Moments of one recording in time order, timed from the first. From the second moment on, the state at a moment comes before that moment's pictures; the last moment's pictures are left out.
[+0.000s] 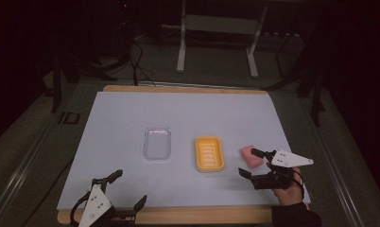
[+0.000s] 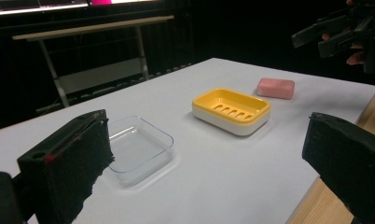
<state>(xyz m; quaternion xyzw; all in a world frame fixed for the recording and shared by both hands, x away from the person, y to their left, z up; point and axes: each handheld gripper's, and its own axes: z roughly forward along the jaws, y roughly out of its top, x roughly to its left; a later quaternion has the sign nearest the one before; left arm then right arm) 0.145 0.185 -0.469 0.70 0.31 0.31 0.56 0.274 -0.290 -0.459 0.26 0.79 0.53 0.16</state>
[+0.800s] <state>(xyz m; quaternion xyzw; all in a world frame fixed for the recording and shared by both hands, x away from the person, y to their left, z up) 0.146 0.182 -0.471 0.71 0.31 0.31 0.55 0.289 -0.282 -0.482 0.24 0.87 0.41 0.12</state>
